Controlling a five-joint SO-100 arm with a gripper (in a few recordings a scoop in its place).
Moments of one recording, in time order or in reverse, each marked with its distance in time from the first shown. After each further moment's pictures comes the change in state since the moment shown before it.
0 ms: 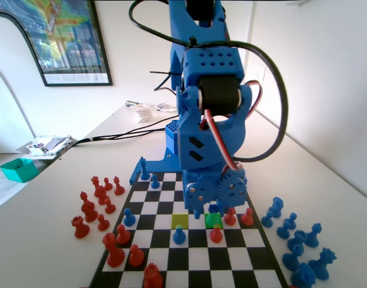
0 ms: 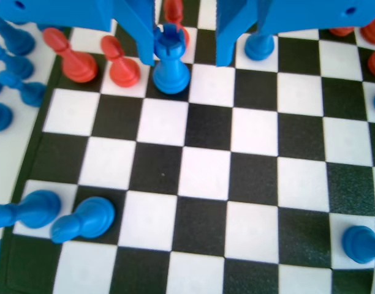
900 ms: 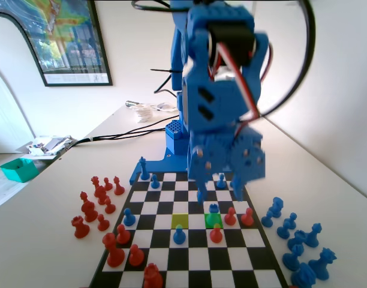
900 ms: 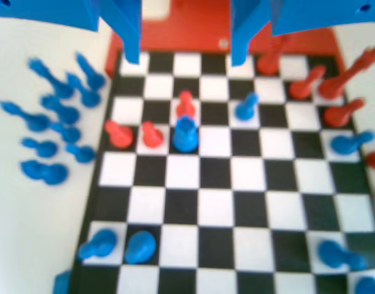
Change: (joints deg) arm -1.7 13.7 -3.8 10.3 5.2
